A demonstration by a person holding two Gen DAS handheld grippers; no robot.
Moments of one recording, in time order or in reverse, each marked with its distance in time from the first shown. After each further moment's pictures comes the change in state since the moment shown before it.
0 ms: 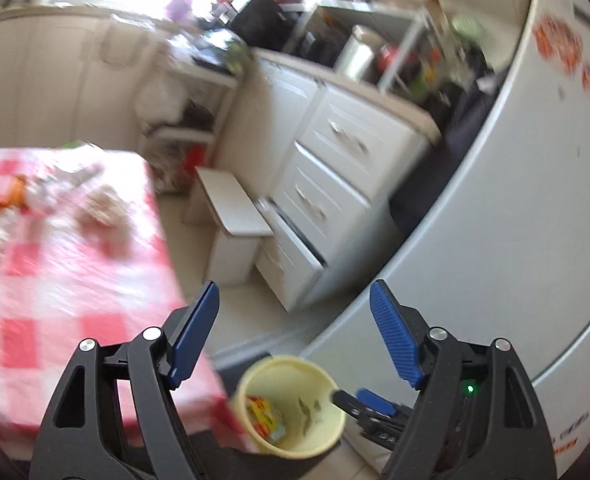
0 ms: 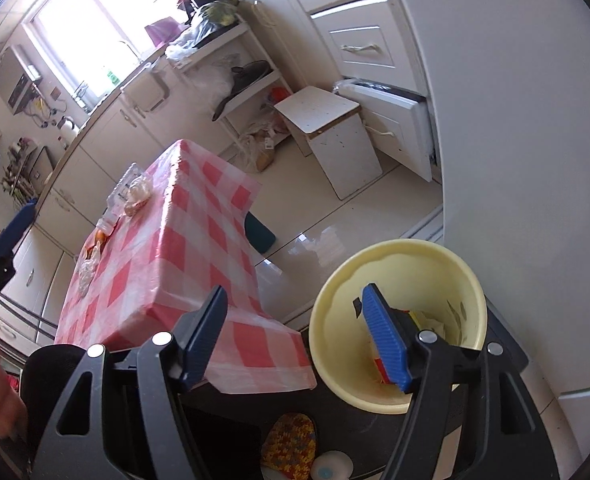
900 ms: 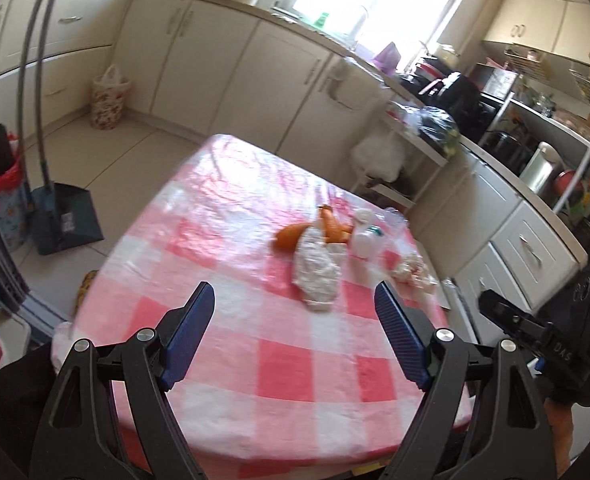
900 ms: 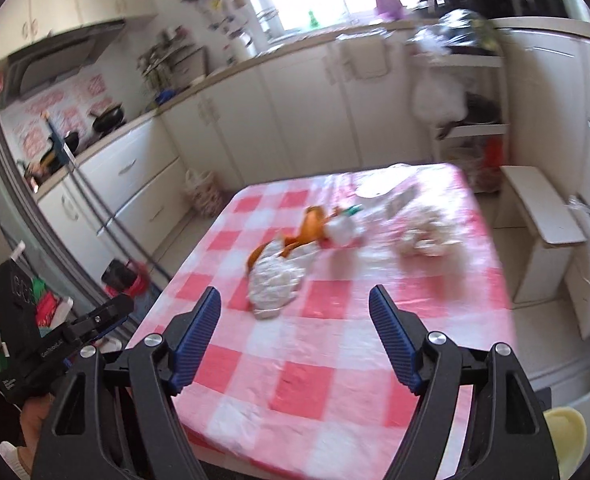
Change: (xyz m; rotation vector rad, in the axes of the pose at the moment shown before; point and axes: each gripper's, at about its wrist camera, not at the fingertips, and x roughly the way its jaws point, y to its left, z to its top) left arm -0.167 0.288 -0.004 -0.336 -0.147 0.487; right arm 0.098 0.337 0.012 -0.569 0.093 0.358
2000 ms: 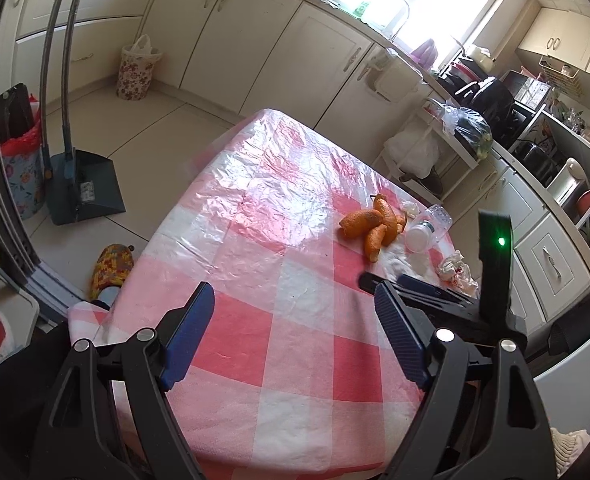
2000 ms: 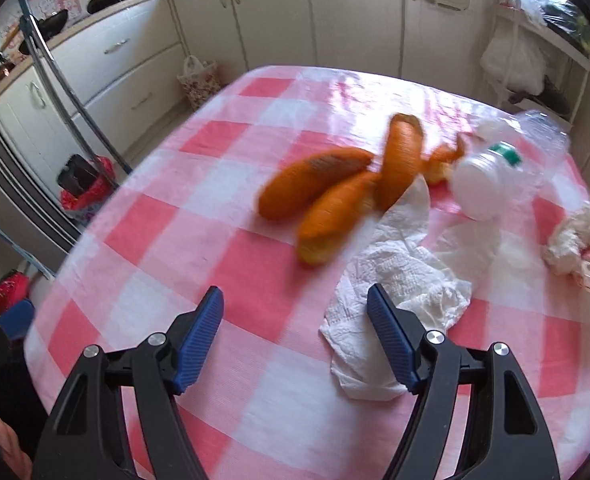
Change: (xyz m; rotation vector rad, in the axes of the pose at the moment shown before) left arm 0.025 0.054 -0.009 -0.083 0.052 0.049; right arm 0.150 0.033 -0.015 -0.176 0.317 -0.141
